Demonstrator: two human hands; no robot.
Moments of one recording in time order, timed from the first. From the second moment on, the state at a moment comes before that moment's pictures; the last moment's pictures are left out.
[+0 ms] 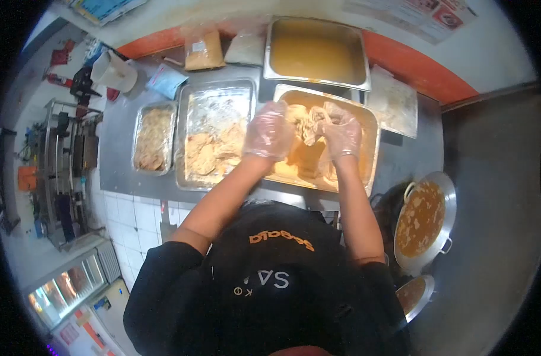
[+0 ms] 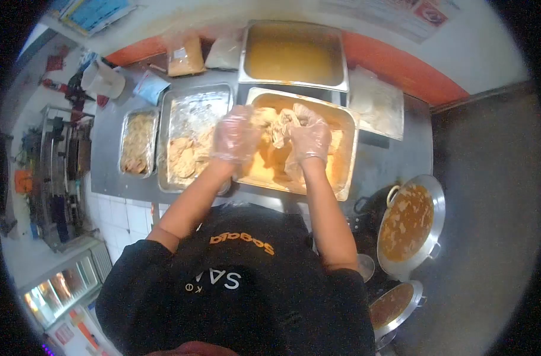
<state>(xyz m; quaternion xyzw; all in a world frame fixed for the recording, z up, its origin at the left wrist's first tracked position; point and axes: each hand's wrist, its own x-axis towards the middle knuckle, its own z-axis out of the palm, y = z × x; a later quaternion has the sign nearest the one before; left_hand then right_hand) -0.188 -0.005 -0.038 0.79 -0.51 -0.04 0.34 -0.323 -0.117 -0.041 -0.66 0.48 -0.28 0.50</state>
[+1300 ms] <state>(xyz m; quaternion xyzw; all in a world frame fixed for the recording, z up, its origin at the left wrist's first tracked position) -0.256 -0.049 -0.131 0.78 -0.46 -0.39 0.16 -0.405 -0.190 -0.115 -0.86 0.47 0.05 0.17</state>
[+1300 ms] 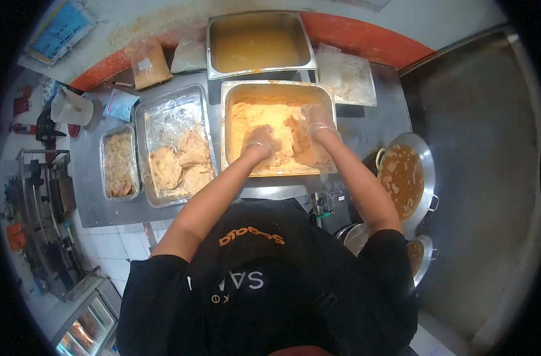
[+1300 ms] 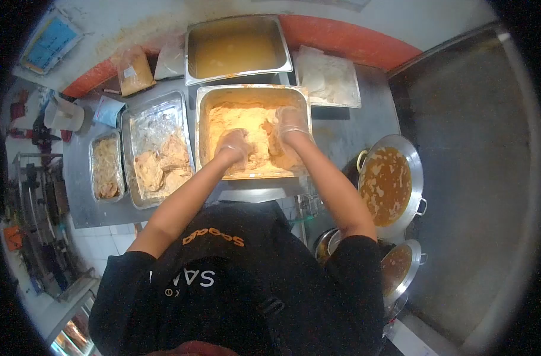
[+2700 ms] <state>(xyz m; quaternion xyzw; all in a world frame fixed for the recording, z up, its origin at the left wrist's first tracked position) -0.214 -0.075 -0.112 0.68 -0.66 -0.29 0.14 -0.423 -0.132 -0.115 -0.70 0.62 -0.17 0.31</state>
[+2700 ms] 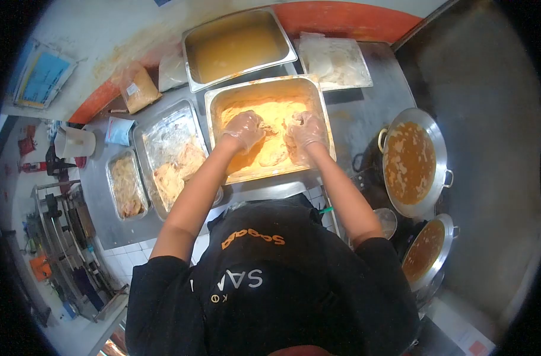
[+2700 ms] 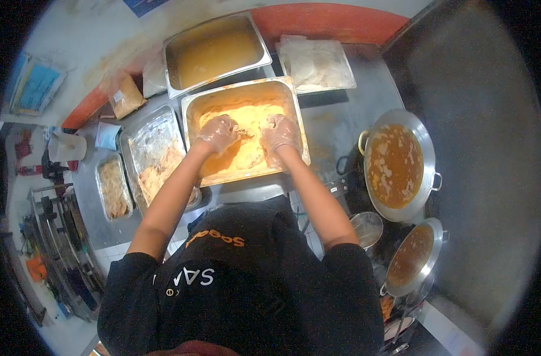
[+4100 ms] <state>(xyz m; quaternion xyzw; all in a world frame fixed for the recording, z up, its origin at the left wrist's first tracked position) -0.229 -0.057 -0.097 0.76 -0.61 -0.07 0.23 -0.351 -0.126 -0.082 -0.68 0.59 -0.19 0.39</state>
